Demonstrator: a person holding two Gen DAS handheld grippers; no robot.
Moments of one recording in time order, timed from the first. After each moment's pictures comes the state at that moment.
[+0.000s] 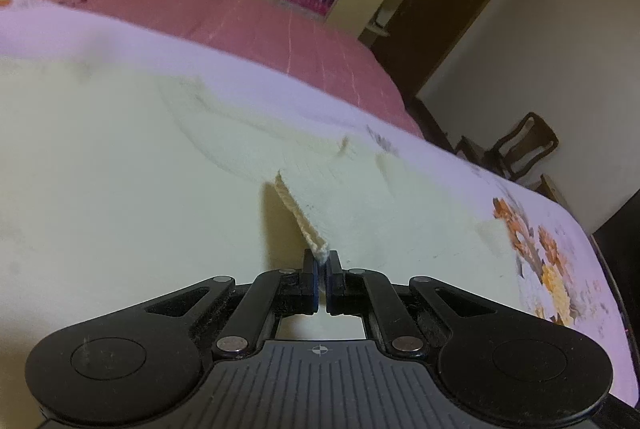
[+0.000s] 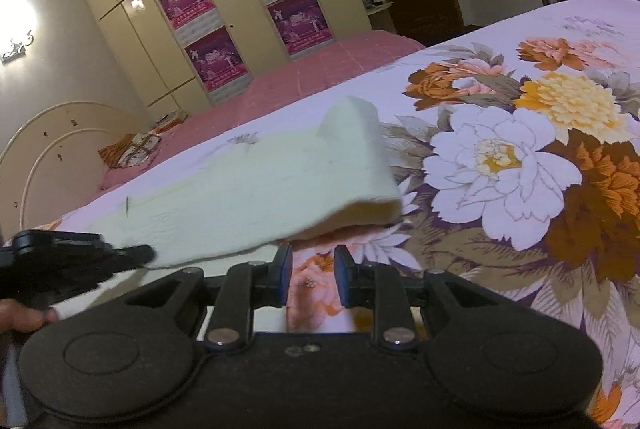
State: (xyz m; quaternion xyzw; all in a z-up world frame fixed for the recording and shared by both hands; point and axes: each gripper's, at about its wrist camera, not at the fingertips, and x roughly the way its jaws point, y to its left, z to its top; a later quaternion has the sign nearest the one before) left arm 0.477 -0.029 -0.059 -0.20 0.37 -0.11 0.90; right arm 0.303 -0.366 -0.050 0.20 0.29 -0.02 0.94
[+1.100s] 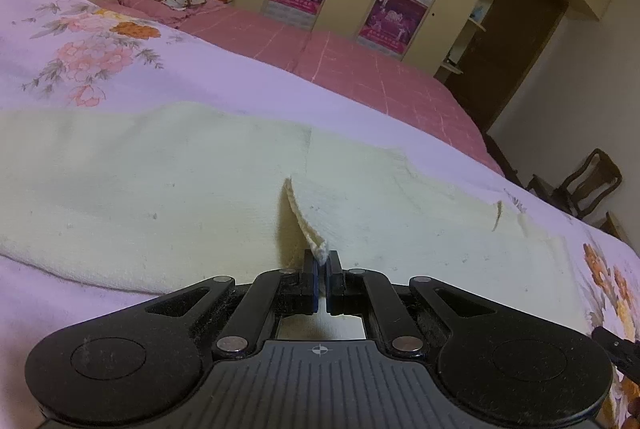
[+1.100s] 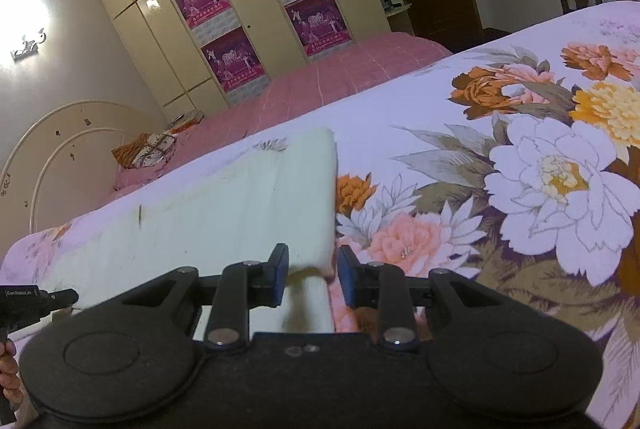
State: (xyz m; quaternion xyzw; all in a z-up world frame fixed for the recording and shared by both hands) left arm 0.465 0.107 -0.077 -0.19 0.35 0.00 0.92; right arm 0.342 -0.347 -0.054 0.20 0.28 0.01 0.94
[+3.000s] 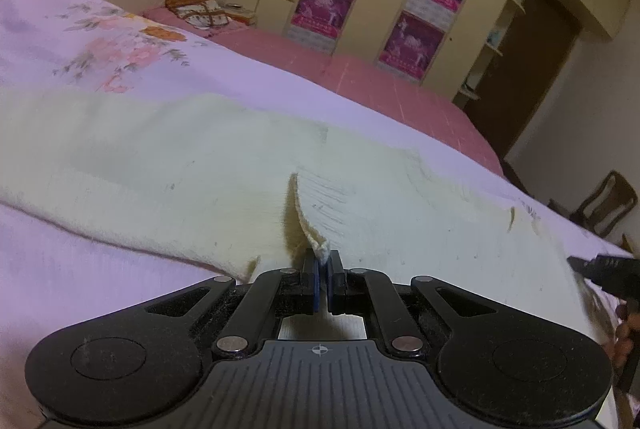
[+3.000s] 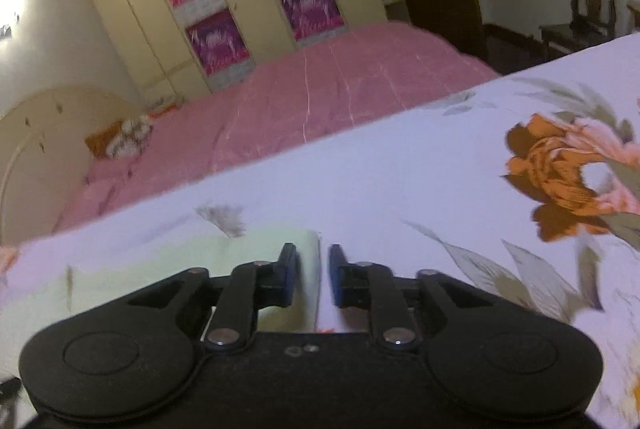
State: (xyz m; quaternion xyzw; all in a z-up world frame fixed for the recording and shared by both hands) left arm 0.443 0.095 -0.093 -0.20 0.31 0.04 0.93; right arm 0.487 -0.365 -0.060 0.14 0.33 0.00 0.93
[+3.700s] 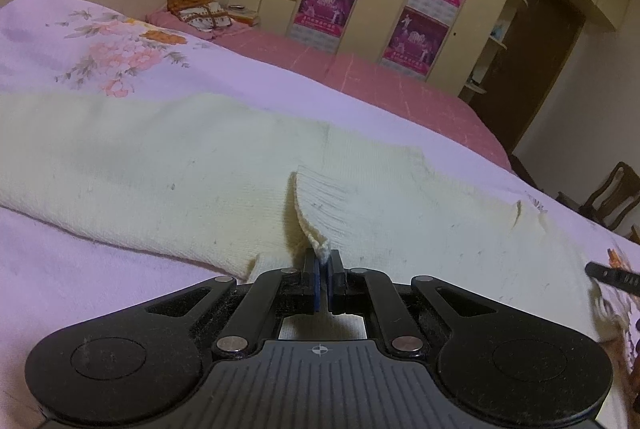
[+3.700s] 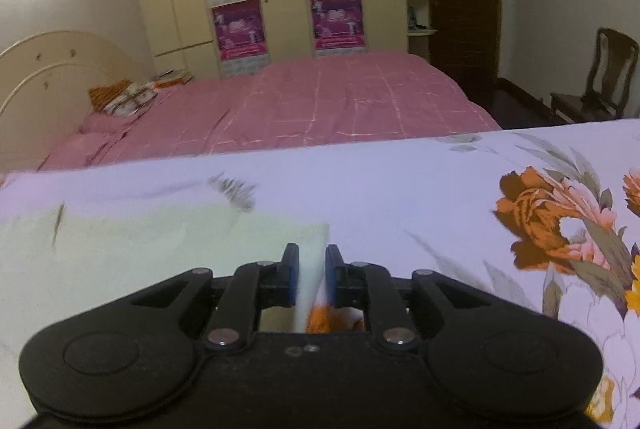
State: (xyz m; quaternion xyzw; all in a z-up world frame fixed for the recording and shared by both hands) left arm 0.445 0.089 -0.089 -0.18 0.32 0.05 0.93; right arm 0.450 -0.337 -0.044 0.03 0.31 0.01 0.95
